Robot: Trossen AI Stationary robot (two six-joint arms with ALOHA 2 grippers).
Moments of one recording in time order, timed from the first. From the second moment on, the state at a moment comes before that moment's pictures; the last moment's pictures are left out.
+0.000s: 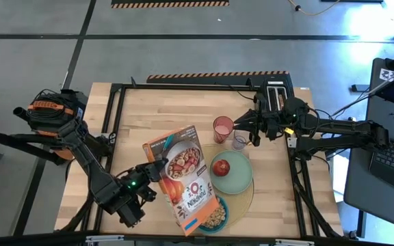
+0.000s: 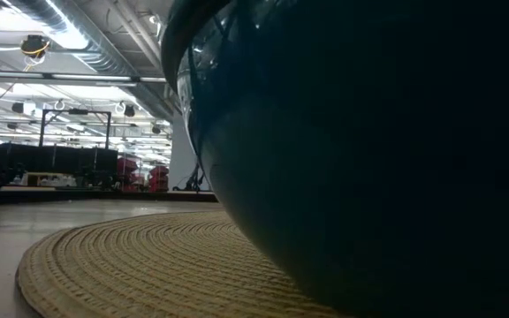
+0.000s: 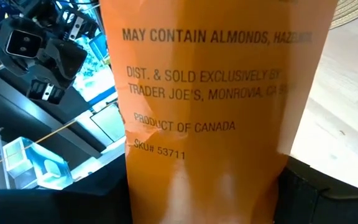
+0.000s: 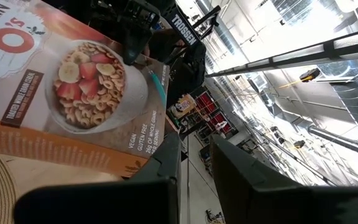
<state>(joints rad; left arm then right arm) -0.81 1.72 1.64 -1.57 -1.18 0.38 -0.23 0.92 0.62 0.48 -0.48 -0.87</state>
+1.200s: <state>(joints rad) -0.83 1.72 1.64 -1.57 -1.15 0.18 -0.23 0.92 0.62 0.47 -0.48 -0.88</state>
